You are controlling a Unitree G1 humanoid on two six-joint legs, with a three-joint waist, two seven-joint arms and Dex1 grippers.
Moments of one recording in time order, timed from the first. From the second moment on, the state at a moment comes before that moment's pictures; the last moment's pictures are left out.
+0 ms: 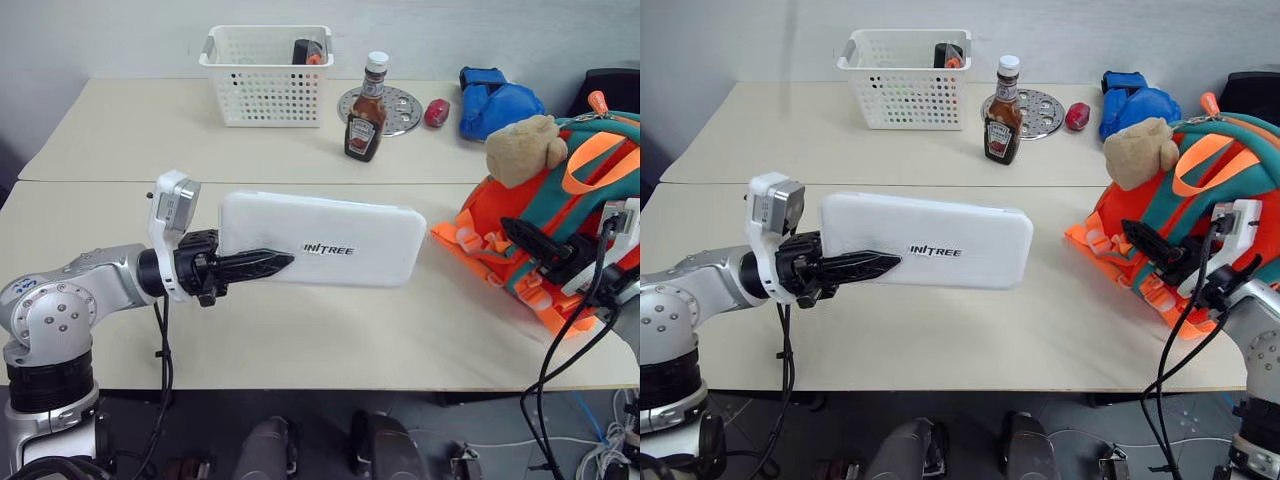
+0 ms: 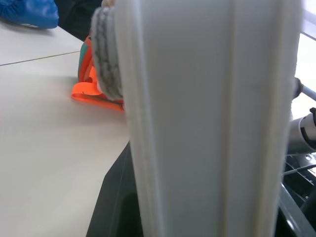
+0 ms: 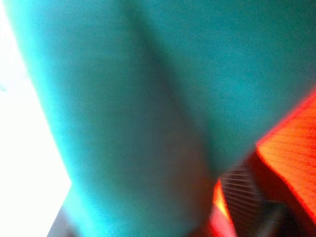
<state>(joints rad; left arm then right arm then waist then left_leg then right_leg) -0.48 0.68 0.31 -0.33 -1.16 1.18 -0.79 -0.22 -0.69 -0.55 -0.13 0.91 0.75 0.63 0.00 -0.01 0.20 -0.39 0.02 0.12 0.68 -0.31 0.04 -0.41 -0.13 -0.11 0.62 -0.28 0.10</state>
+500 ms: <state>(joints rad) -0.62 0.72 0.34 -0.07 -1.03 1.01 -0.74 -0.21 -0.84 -0.51 -0.44 1.32 0.95 0.86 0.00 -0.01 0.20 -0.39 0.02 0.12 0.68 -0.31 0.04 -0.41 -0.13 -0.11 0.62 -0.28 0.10</state>
